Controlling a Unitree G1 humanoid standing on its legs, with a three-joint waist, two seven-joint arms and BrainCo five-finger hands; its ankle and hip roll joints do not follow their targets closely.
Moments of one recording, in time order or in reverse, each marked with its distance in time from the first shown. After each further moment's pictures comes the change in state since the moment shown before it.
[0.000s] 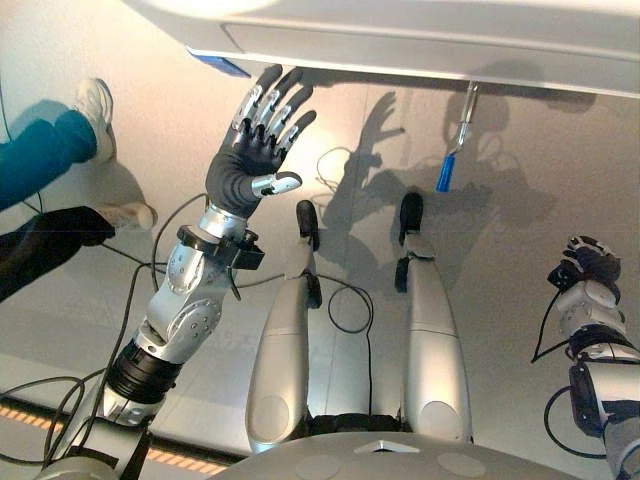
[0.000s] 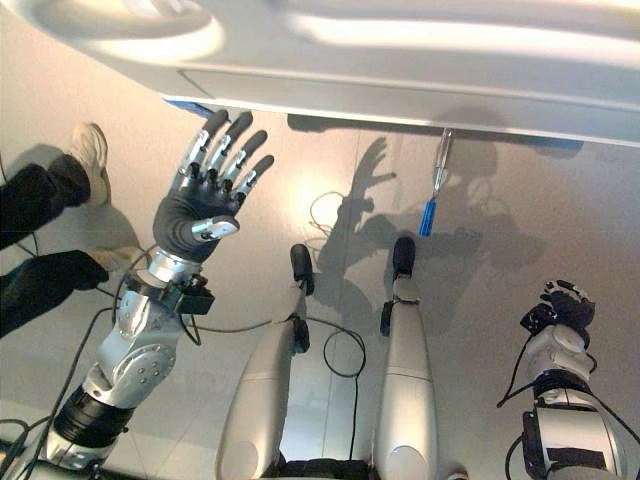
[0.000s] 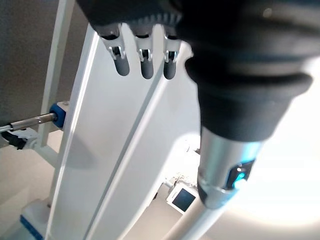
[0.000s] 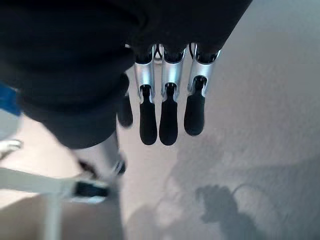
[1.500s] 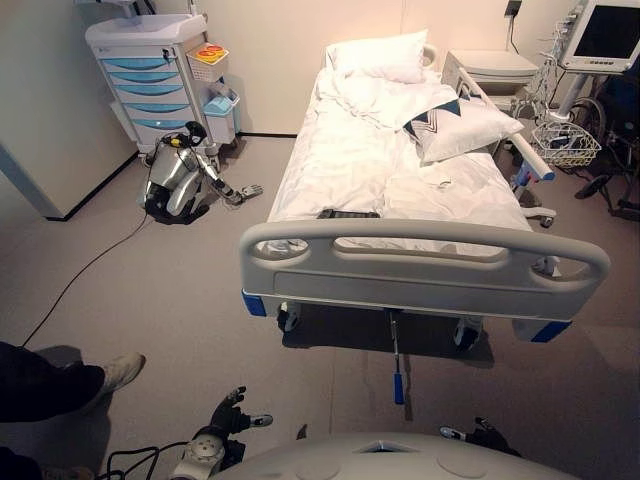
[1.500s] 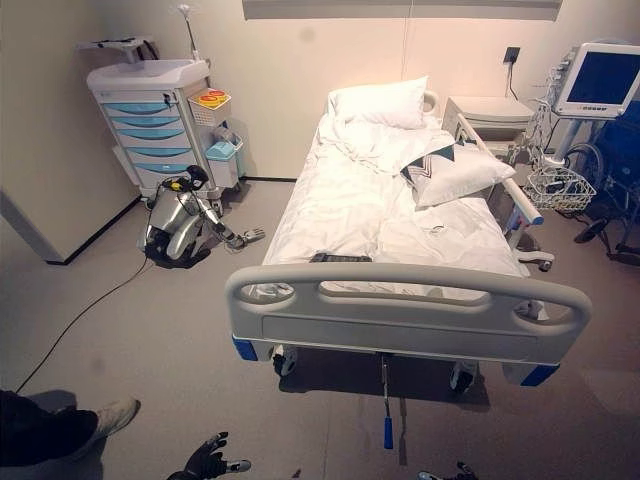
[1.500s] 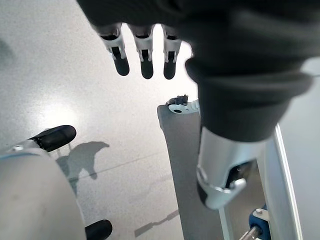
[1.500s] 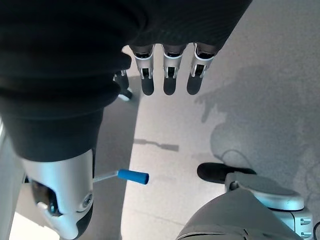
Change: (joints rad) left arm 0.279 -0.343 0.099 1.337 0.824 0.078 0.145; right arm 0.496 0.312 0.265 0.126 -0.593 0.124 0.106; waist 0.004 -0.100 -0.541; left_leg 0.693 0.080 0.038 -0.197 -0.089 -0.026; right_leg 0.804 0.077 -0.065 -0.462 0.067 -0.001
